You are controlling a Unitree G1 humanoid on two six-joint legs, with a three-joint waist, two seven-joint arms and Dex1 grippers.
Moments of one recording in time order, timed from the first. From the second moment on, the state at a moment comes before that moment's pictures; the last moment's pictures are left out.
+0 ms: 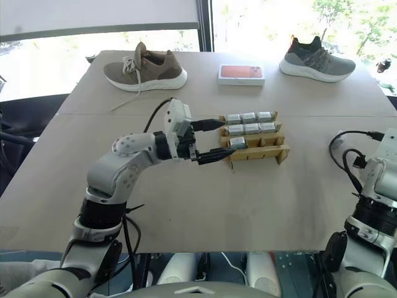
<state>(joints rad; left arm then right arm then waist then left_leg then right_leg) -0.55 0.36 -0.11 -0.27 -0.41 0.65 -0.92 -0.53 -0.44 -0.60 -0.02 0.01 1.30 -0.23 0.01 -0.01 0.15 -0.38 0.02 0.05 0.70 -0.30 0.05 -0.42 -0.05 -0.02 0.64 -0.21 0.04</state>
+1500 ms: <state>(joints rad) -0.88 0.14 0.22 -0.03 -1.05 1.41 -0.41 -0.34 -0.89 0.09 -0.75 0.07 0.49 0.59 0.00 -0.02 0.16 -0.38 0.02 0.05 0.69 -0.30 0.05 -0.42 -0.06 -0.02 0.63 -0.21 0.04</state>
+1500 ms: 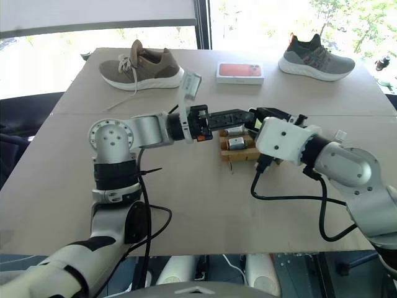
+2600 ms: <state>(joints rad) -1.00 0.30 -0.11 0.16 -0.73 1.06 -0.69 -0.17 -0.85 -0.34 -0.41 0.33 0.46 0.88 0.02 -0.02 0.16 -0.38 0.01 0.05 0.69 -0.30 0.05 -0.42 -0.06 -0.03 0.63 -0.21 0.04</state>
